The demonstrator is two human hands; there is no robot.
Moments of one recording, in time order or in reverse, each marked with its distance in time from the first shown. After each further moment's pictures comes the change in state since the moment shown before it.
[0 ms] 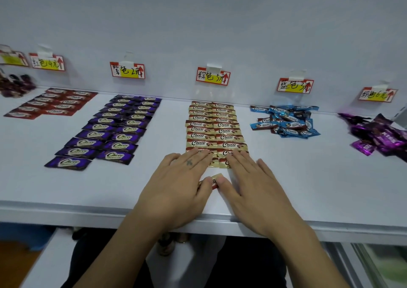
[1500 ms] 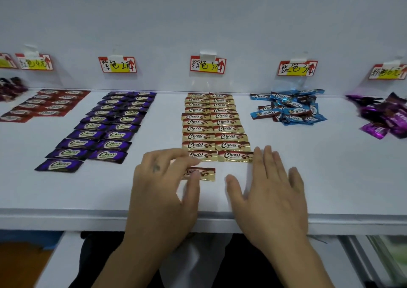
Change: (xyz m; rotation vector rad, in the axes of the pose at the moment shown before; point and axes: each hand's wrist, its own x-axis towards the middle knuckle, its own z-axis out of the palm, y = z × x) left_hand -0.032 0.012 0.003 -0.180 0.566 -0.077; right_hand -0.022 -0.011 0.005 -0.051 0.087 0.389
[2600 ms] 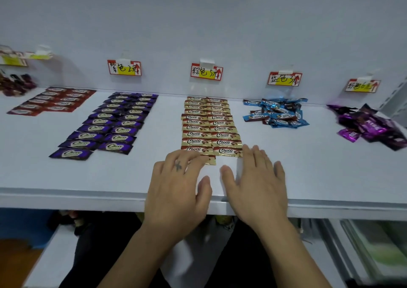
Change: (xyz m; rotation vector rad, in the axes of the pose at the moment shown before) left_hand -0.020 0.011 0.014 0.147 -0.132 0.042; right_hand -0.005 0.002 0.003 0.094 0.055 -0.067
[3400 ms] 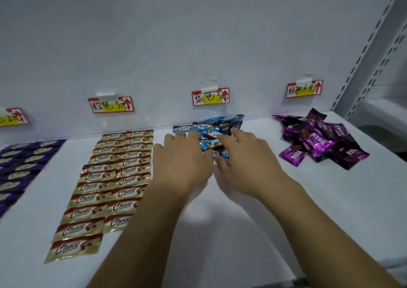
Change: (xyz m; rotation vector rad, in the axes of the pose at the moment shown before) left_hand 0.201 0.145 0.092 0.214 -0.404 -0.125; right_hand 0.149 0.145 -0.076 -0.091 -0.017 -0.171
